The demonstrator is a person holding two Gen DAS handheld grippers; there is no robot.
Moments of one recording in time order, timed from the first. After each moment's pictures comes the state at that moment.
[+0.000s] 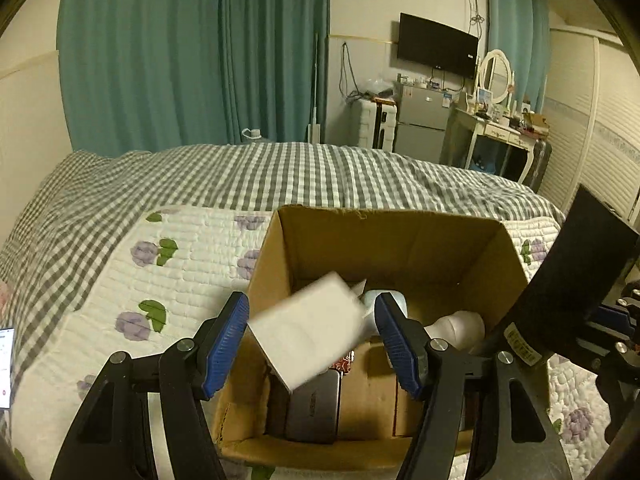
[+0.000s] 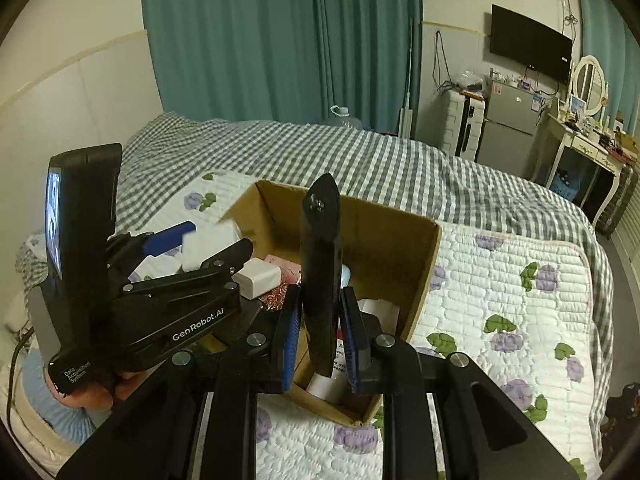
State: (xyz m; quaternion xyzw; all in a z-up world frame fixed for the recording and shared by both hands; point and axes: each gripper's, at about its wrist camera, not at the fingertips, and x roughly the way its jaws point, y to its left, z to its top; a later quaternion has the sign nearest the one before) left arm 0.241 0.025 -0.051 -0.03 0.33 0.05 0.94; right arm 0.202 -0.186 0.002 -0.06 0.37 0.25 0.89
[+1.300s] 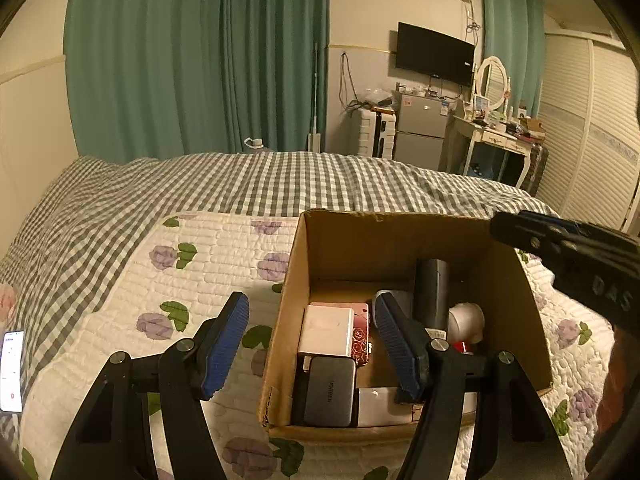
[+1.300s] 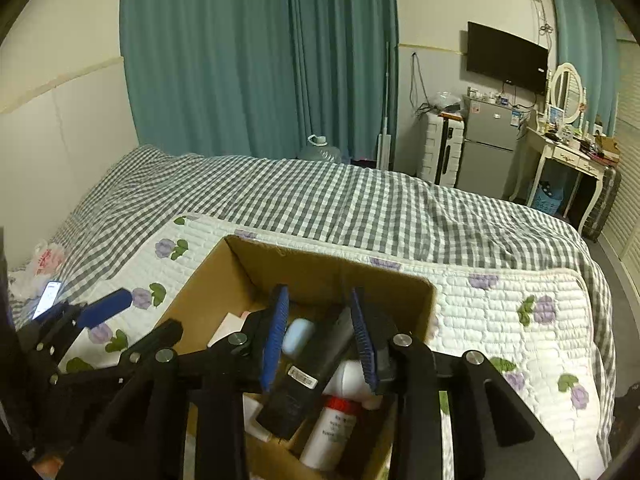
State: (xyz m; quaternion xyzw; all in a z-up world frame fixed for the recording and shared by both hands) left arm 0.212 0.038 -0.038 -0.02 0.32 0.05 0.95; right arm 0.225 -0.174 0.012 -0.04 0.32 0.21 0.92
